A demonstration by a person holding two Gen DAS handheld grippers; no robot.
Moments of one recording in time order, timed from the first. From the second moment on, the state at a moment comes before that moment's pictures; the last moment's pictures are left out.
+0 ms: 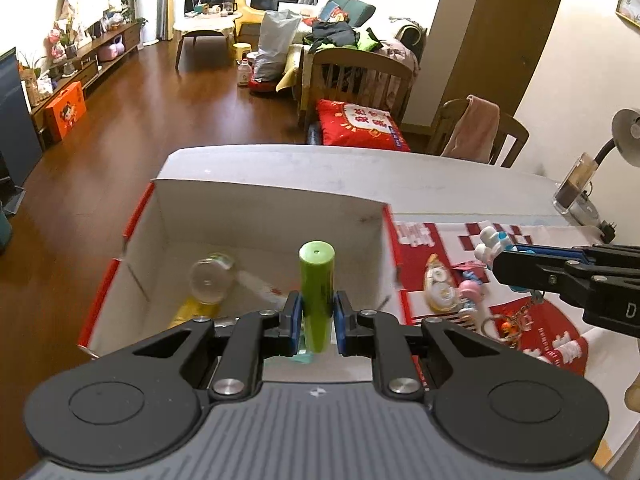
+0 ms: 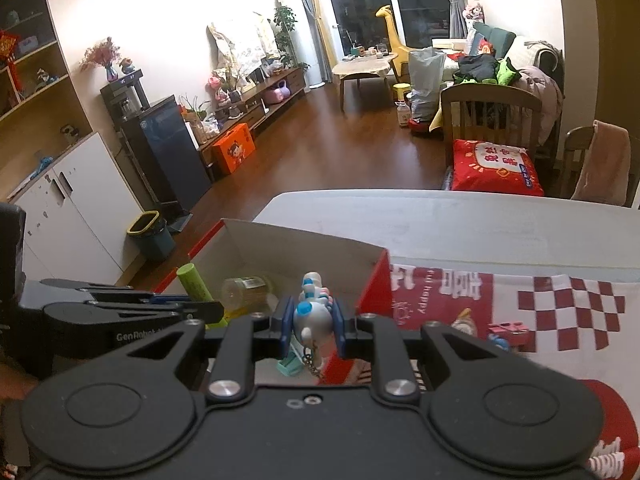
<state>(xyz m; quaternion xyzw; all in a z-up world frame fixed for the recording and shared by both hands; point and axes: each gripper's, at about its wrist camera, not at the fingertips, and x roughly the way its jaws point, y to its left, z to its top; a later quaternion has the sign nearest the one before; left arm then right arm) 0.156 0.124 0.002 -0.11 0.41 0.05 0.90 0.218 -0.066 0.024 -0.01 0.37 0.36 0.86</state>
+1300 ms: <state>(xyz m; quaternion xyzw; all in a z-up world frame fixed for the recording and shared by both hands) 0.228 0.239 -0.093 -0.02 0.52 0.08 0.85 0.209 0.072 -0.081 -0.09 0.44 0.34 0.82</state>
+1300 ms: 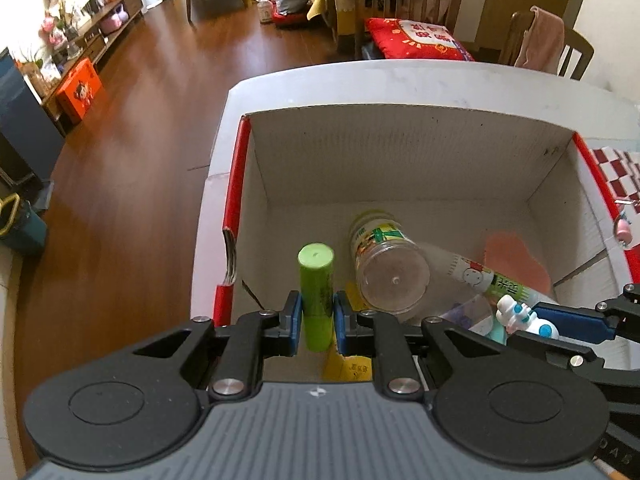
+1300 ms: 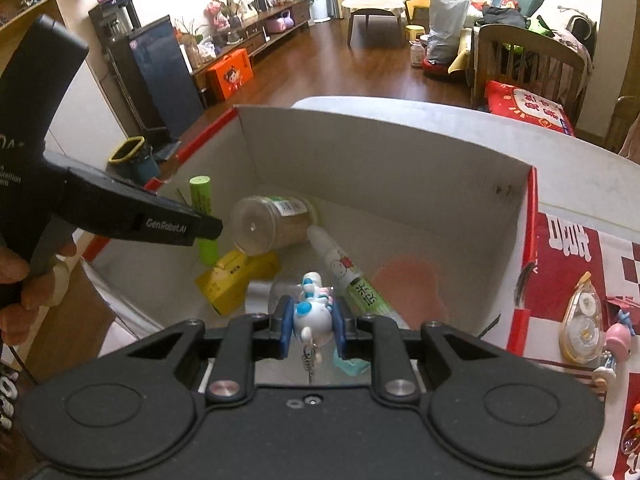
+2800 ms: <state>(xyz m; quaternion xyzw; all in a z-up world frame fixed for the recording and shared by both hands) 0.176 0.205 -0.051 -0.04 0.47 0.07 0.88 0.183 0.031 -0.034 -0.06 0.40 0.37 0.84</state>
